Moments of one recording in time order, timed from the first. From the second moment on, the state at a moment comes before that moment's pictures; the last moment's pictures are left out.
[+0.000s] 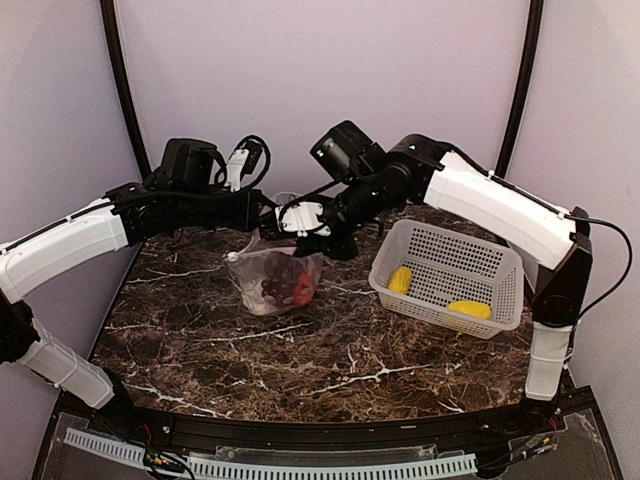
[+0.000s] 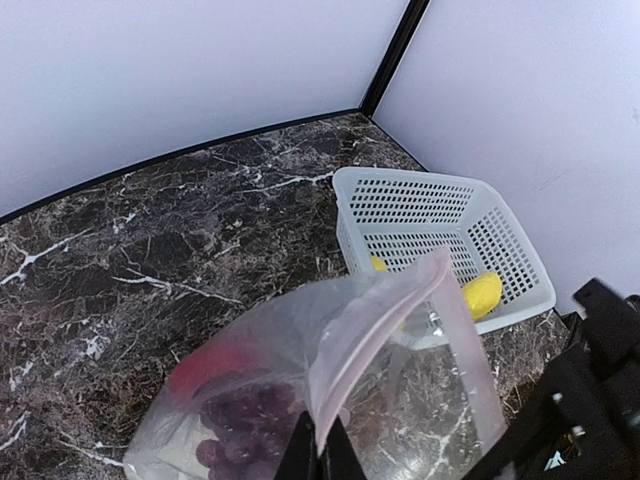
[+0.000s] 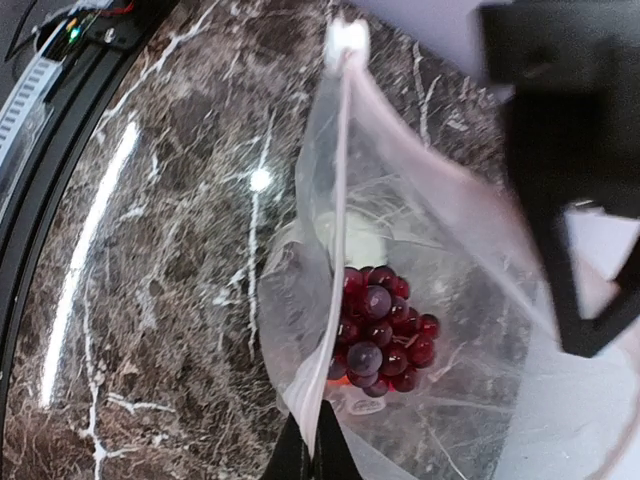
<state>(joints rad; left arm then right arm) -0.72 1.39 1.31 -0.38 0.12 -0.30 1.01 1.94 2.08 -1.09 -0.23 -0.90</state>
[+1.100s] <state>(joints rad) -0.72 1.41 1.42 -0.53 0.07 -0.18 1.02 1.87 2.00 -0.96 -0.29 -0.84</state>
